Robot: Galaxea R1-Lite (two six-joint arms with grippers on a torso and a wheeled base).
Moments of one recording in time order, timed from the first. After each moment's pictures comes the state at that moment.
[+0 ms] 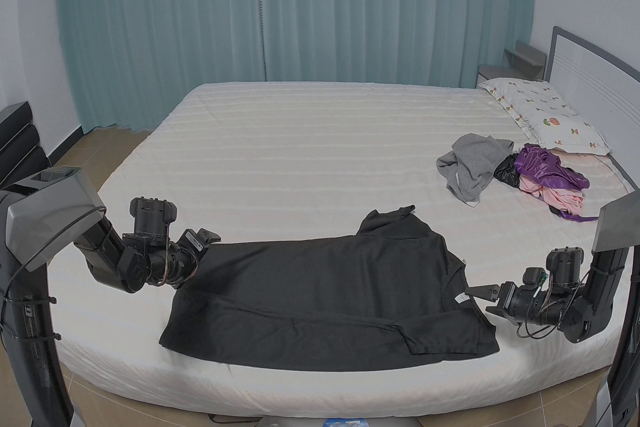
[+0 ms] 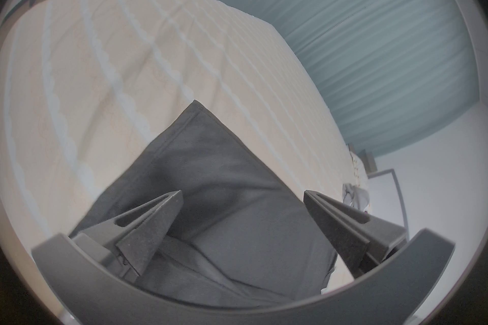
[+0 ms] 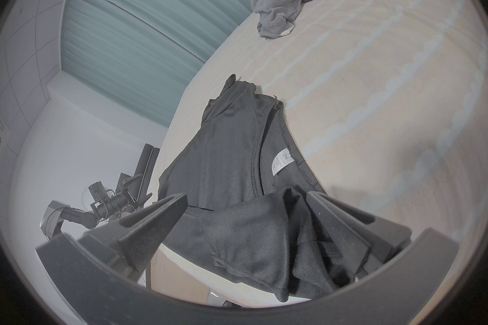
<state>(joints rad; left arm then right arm) -0.10 2.26 -0.91 -0.66 -0.10 -0.96 -0.02 2.27 -0.32 -1.28 0.52 0.58</state>
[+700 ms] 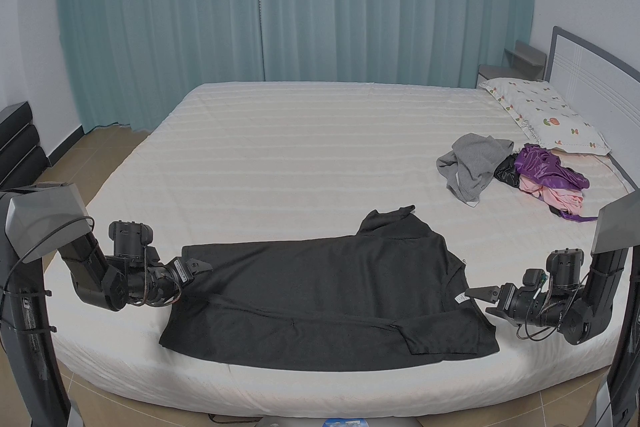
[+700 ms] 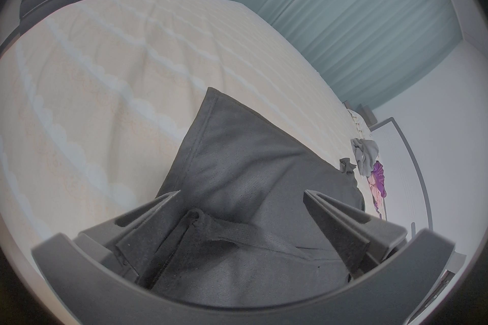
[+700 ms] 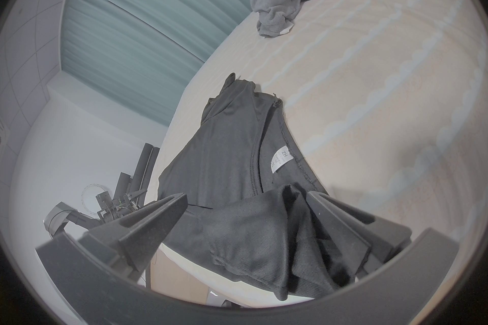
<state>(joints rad) 0.01 2.29 -0.75 -0.78 -0.29 -0.60 -0.01 2.28 -0.30 -1.30 0.52 0.58</state>
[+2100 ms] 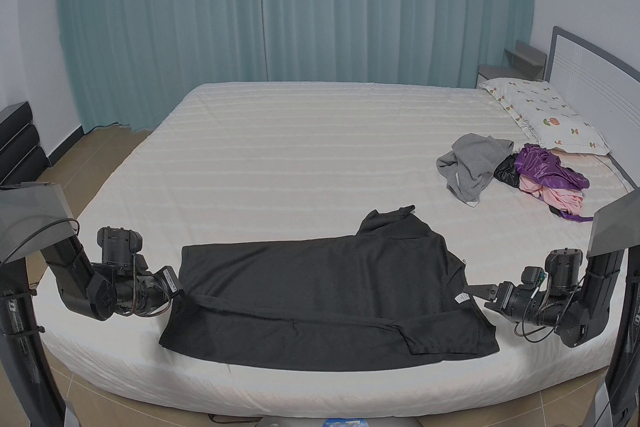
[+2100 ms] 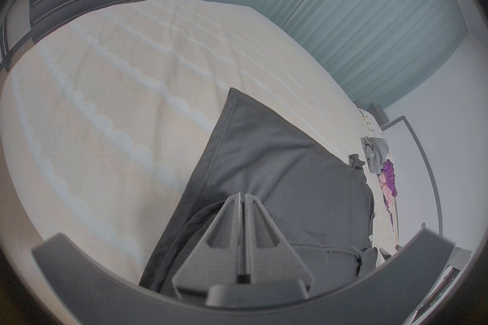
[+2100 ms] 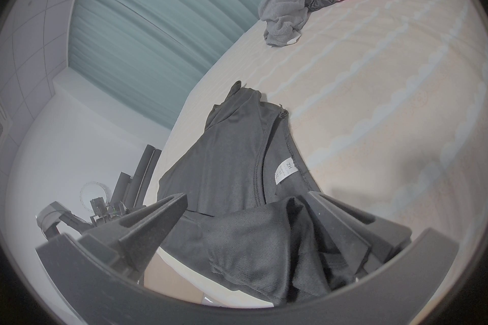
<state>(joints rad) 0.01 2.19 -0.61 -0.79 -0.22 -0.58 0.00 2.31 -0.30 -1.39 0.51 0.57</state>
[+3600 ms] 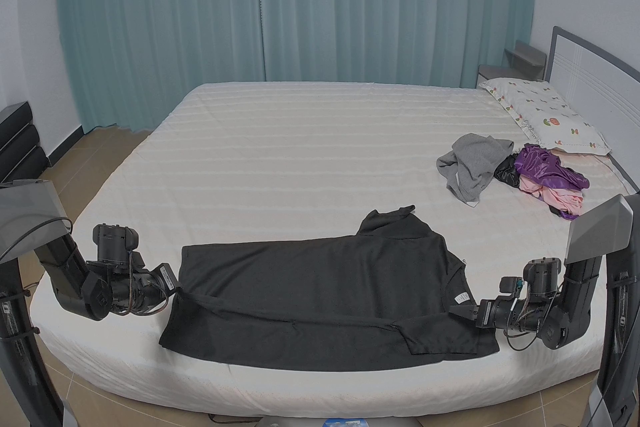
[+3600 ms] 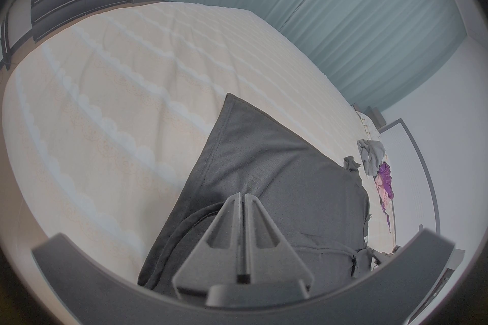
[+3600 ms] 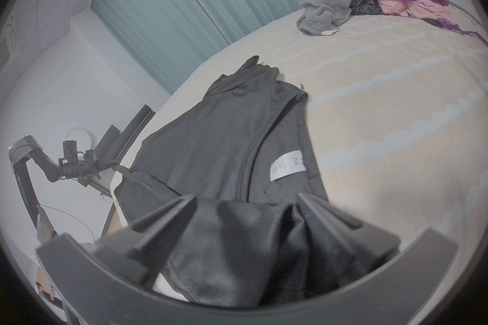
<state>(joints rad) 0.01 2.14 -0.59 -0.78 -0.22 -0.59 0.04 2.45 -0.40 -1.35 0.48 0.26</state>
